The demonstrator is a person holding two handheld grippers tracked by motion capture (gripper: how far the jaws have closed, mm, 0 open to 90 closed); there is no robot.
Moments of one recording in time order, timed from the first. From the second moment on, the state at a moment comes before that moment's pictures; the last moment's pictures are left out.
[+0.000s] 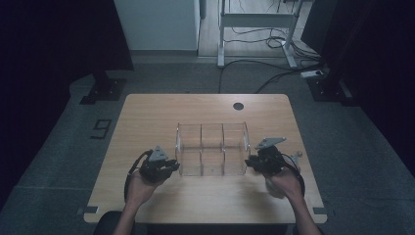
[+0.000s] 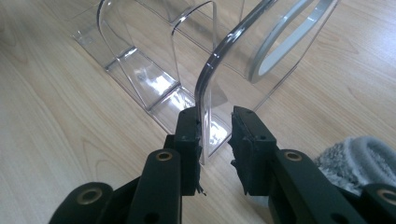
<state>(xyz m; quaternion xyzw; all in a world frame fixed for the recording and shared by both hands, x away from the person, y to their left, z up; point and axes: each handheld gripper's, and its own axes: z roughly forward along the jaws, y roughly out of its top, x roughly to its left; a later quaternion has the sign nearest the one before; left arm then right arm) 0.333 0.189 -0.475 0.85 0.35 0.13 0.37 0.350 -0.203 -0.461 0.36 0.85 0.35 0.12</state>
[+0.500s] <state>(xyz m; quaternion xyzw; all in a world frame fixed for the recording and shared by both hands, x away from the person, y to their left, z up) 0.360 0.191 -0.475 0.85 0.35 0.14 0.37 0.371 -0.199 -0.461 0.37 0.85 0.35 0.13</state>
